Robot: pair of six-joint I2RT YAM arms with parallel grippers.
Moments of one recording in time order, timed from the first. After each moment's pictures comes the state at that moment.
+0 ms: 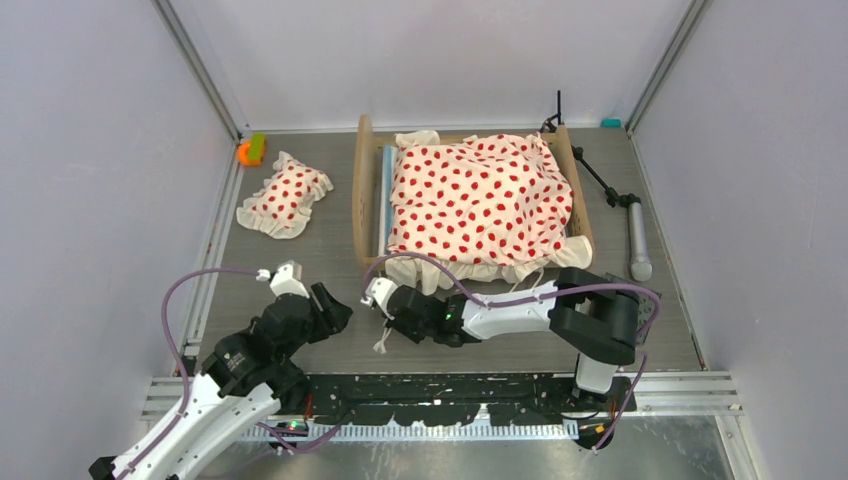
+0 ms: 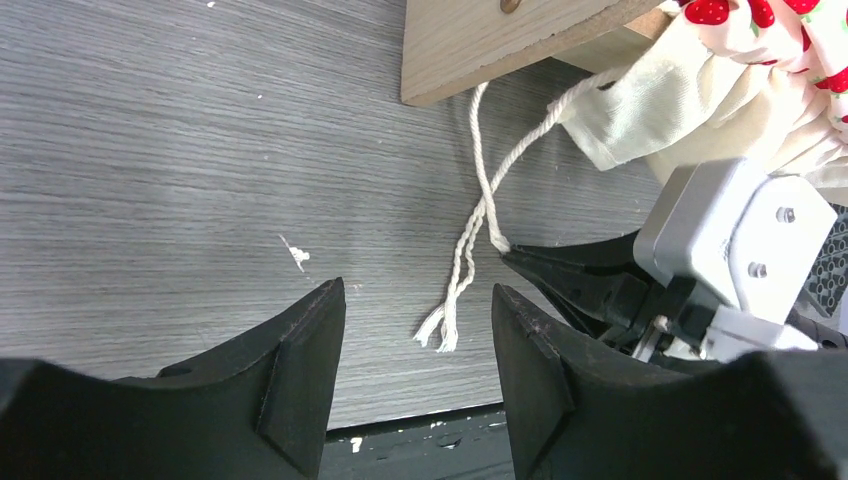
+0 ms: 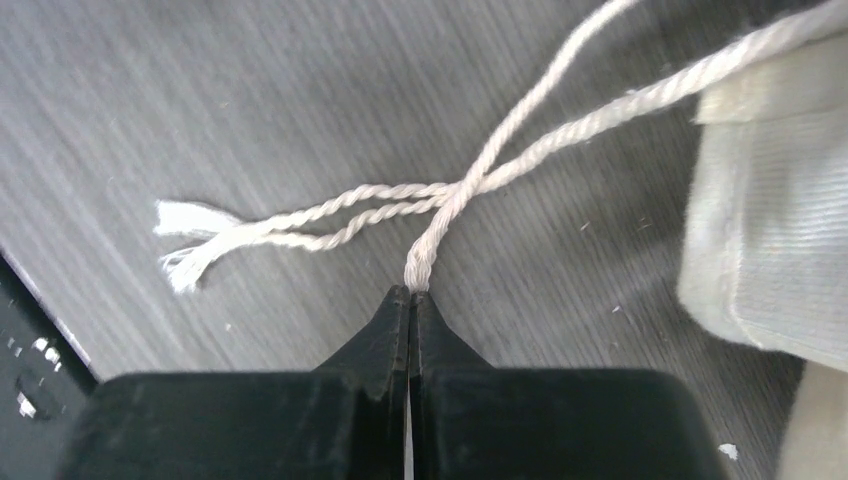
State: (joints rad) left arm -0.73 0.30 0.47 -0.84 -0.31 -0.91; right arm 1.25 1.77 0.93 0.00 0.22 0.08
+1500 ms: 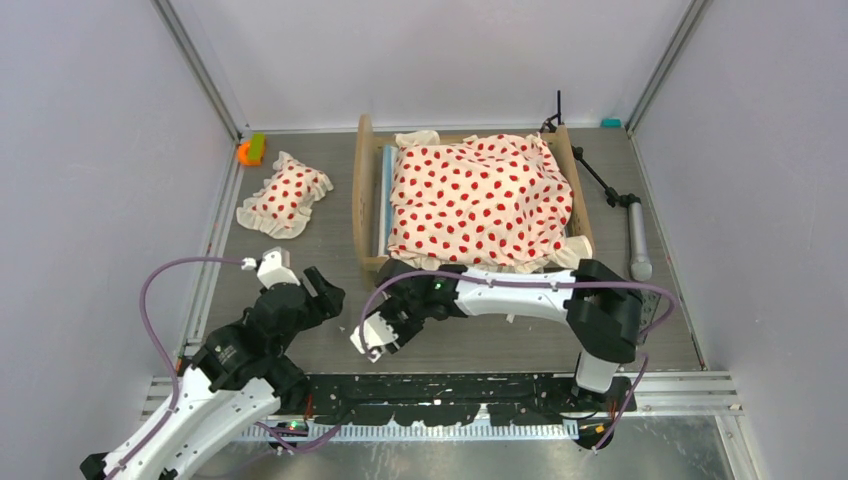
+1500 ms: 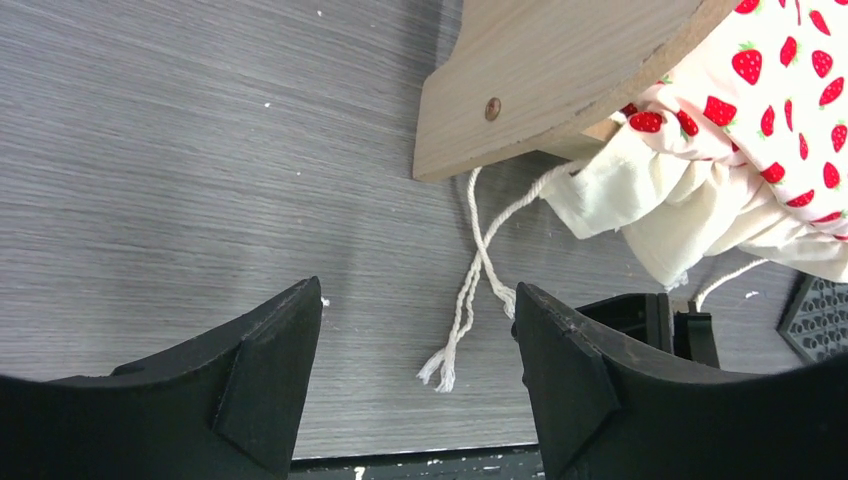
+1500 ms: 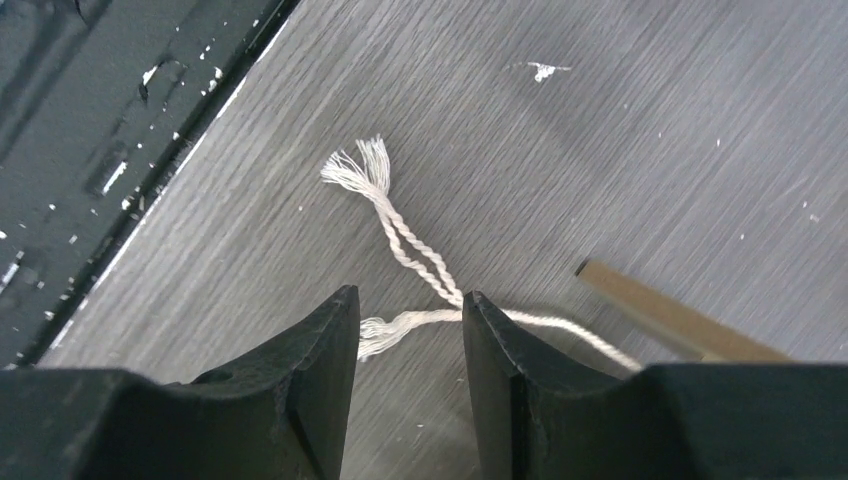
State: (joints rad) left arm -0.73 0.37 0.60 -0.86 -0.43 -0.88; right arm 1.19 1.72 1.18 -0.42 -0.32 -1.04
